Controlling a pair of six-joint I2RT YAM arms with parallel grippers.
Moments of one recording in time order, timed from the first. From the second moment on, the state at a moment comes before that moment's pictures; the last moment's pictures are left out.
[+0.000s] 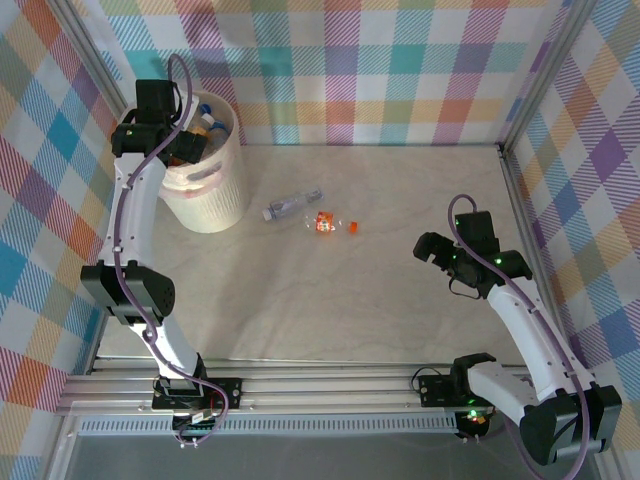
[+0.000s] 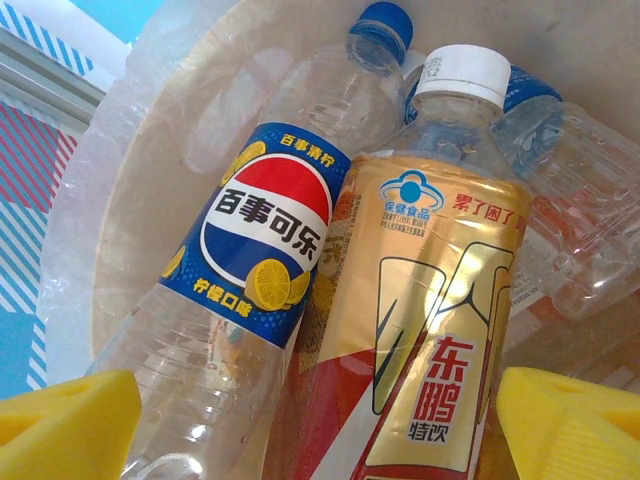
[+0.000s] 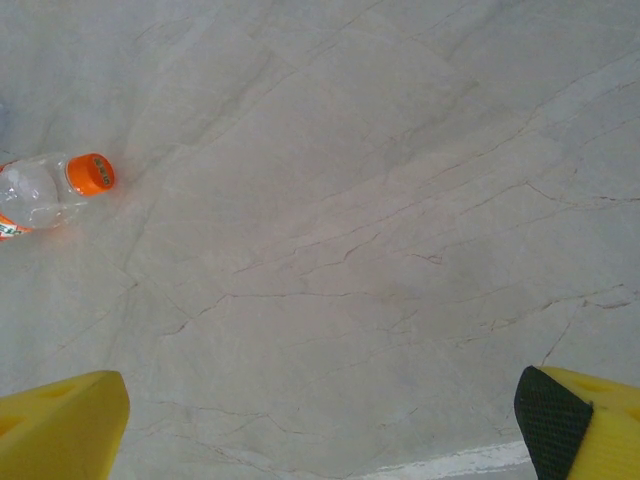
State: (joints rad) left arm 0.00 1.79 2.09 -0.98 -0.27 0.44; right arm 0.20 0.99 0.88 -0.84 0.00 0.62
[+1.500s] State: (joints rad) left arm -0.51 1.95 1.76 -0.72 -0.07 0.02; right arm 0.20 1.07 0.86 -0.81 -0.06 0.62
